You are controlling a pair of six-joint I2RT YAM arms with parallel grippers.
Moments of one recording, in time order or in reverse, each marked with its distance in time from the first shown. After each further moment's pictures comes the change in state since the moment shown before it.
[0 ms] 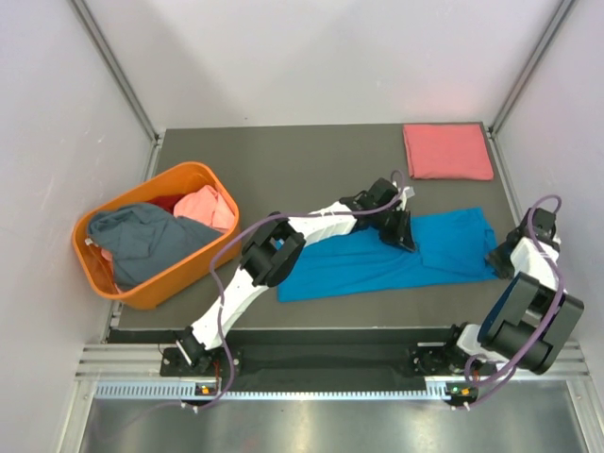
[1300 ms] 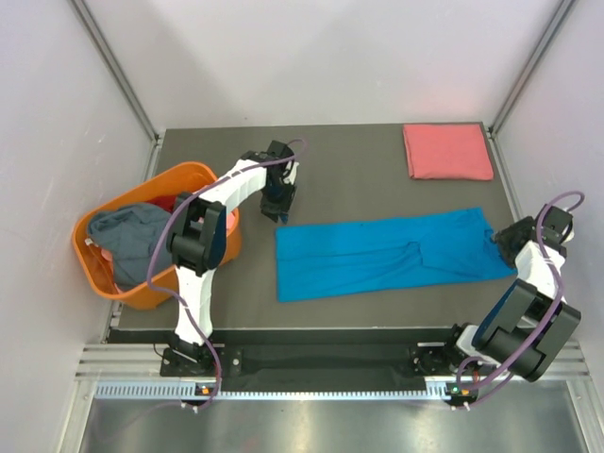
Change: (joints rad) left arm 0.484 -0.446 -0.331 -0.702 -0.482 0.572; right arm -0.060 -0.070 0.016 0.154 -0.155 0.086
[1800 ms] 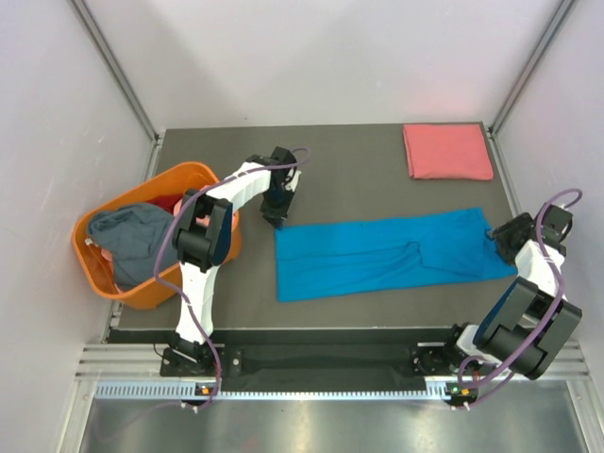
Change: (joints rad) left arm -0.001 0.075 0.000 -0.019 -0.059 0.071; right arm 0.005 0.016 0.003 0.031 -0.088 -0.008
